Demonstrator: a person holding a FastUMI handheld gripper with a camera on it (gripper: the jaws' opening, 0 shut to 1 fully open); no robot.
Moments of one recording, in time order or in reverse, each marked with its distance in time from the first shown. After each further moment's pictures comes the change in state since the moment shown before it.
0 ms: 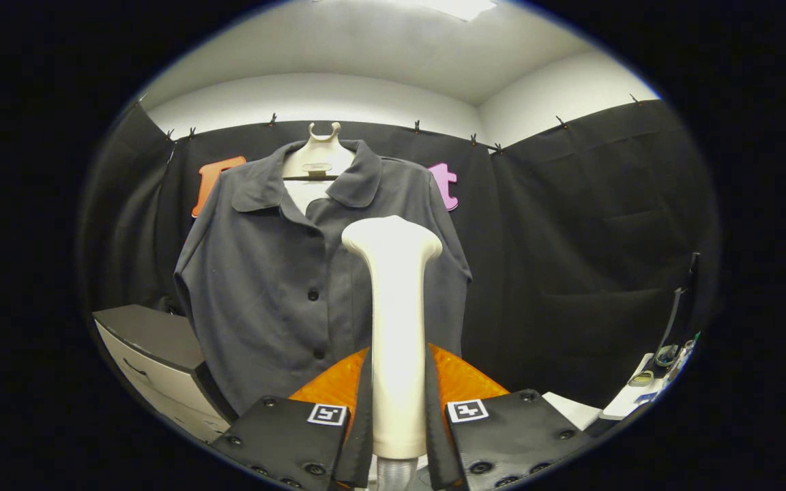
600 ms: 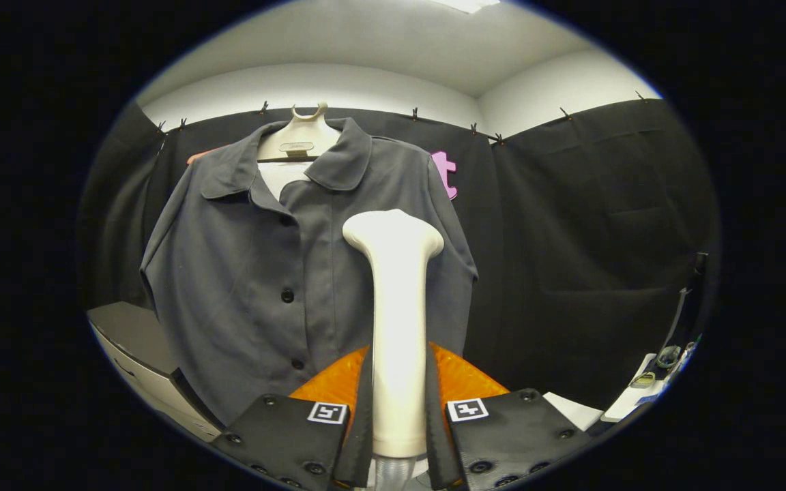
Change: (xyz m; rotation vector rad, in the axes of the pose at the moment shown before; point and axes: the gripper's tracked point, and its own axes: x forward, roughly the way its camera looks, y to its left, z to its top) arm 0.049 0.000 -0.017 -0.017 0.043 -0.020
